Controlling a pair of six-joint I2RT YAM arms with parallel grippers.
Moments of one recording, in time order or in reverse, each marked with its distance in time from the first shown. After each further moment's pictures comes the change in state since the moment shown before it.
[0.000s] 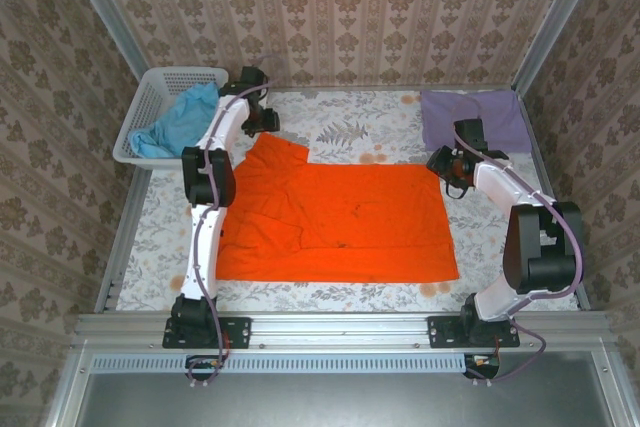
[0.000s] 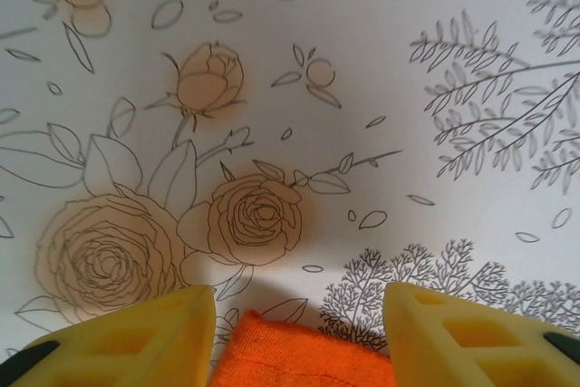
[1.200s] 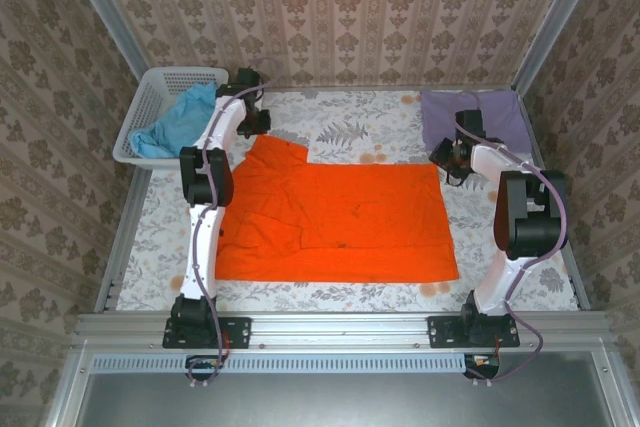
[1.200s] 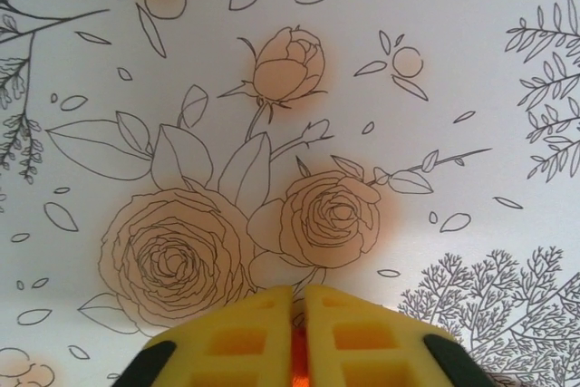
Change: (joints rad) left arm 0.017 0.006 -0.010 -0.003 -0.031 0.014; right arm -0.055 0.241 0.155 0.035 -0.012 -0.040
